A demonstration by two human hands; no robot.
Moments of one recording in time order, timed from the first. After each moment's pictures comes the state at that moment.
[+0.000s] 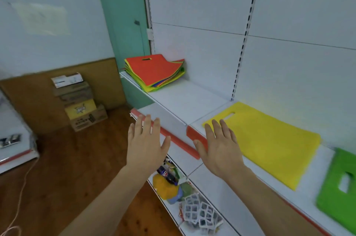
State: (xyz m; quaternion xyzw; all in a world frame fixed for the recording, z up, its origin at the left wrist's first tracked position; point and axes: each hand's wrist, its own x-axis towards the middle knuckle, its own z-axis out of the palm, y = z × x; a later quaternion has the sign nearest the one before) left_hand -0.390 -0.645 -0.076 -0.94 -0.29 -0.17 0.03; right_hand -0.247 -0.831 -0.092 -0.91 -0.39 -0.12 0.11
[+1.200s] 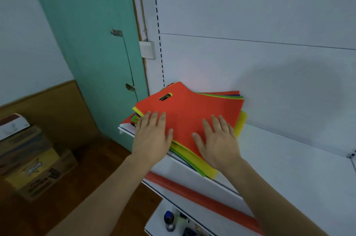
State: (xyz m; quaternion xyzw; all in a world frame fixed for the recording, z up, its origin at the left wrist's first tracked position) left_hand -0.125 -0.141 -0.058 -0.98 -0.12 -0.15 0.02; right_hand -0.055 -0.347 -0.077 -0.97 -0.22 -0.11 0.07
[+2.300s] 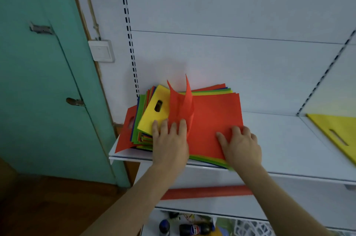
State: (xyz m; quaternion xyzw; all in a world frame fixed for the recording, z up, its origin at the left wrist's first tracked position) left_hand -0.085 -0.096 -0.078 -0.98 0.14 -0.16 -0.04; right_hand -0.100 -0.309 -0.086 -0.97 0.21 -0.10 0.10
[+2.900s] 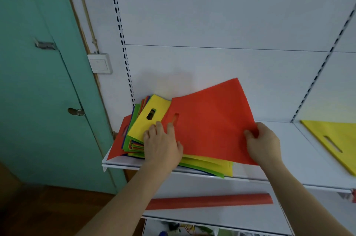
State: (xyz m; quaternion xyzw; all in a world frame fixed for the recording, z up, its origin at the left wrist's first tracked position) left_hand -0.071 -0.109 -0.063 -0.99 0.06 -0.13 -0.05; right_hand -0.094 -0.405 -0.065 -0.89 0.20 -0.23 0.35
